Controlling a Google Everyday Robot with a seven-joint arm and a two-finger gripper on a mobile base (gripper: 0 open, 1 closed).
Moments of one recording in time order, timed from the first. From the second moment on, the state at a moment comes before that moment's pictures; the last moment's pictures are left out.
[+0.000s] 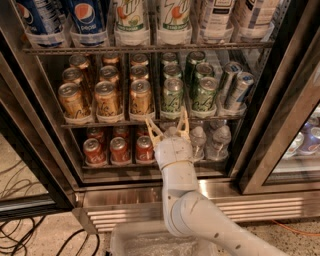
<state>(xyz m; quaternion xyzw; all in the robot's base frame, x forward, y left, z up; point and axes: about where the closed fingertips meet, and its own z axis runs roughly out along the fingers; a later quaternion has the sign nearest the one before) 0.580 -0.042 0.829 -0.09 0.60 -0.02 0.80</state>
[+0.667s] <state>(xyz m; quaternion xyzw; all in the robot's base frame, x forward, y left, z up) 0.587 -0.048 0.830 -0.08 0.60 -0.03 0.80</state>
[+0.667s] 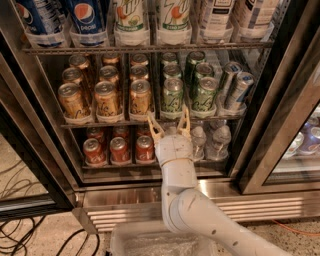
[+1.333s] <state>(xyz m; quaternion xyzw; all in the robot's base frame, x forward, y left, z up) 0.607 -0.059 0.834 -0.08 0.59 -0.05 0.80</state>
